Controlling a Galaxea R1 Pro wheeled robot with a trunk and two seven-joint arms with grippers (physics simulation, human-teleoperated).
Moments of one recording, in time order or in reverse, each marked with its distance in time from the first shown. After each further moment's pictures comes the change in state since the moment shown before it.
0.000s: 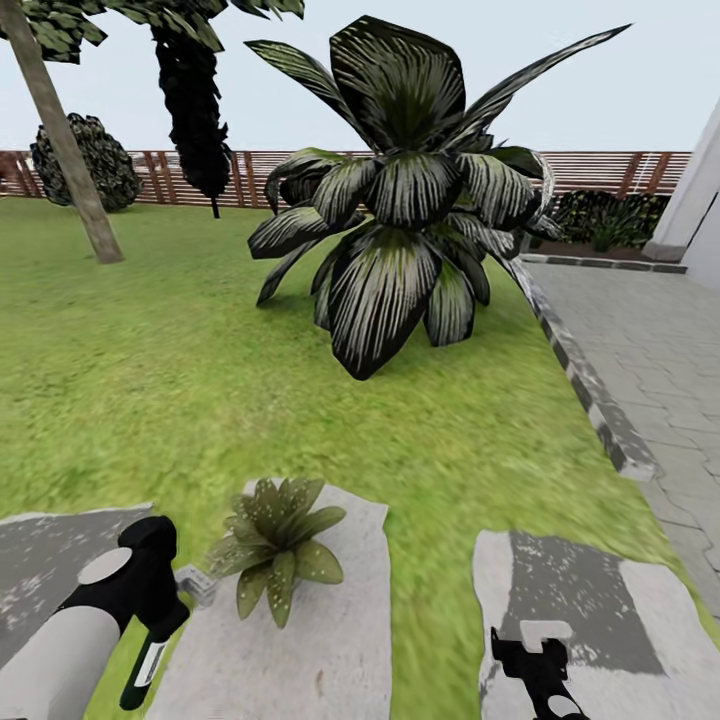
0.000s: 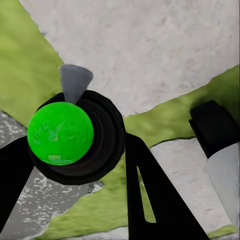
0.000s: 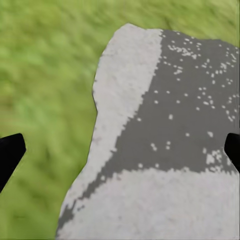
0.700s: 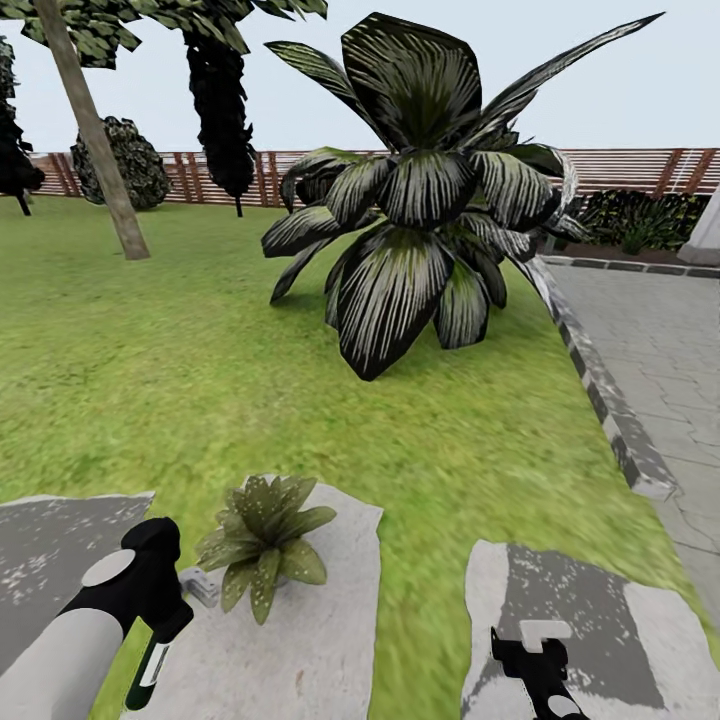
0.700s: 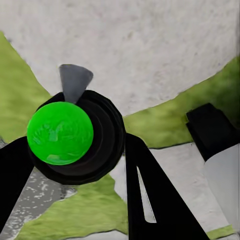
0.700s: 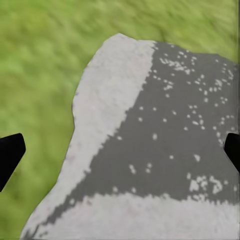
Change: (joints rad) left arm 0.007 -0.011 -0.001 -0.008 0.011 0.000 0.009; right arm 0.000 0.000 0.000 0.000 0.000 0.000 0.000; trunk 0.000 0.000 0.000
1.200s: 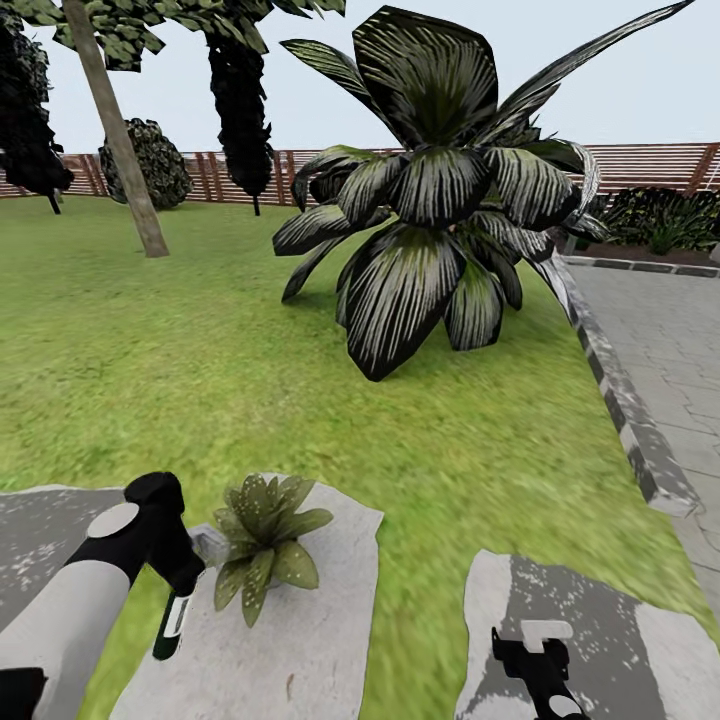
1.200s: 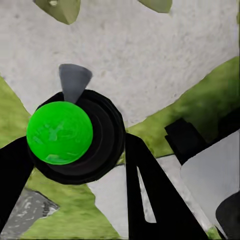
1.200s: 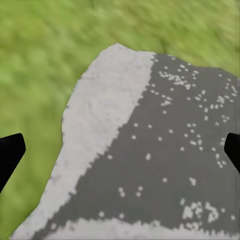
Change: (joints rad) left arm -0.128 0.010 -0.014 -0.036 -0.071 -0.015 -0.244; right arm 0.000 -0.003 0.000 0.000 0.000 0.000 0.000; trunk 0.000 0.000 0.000
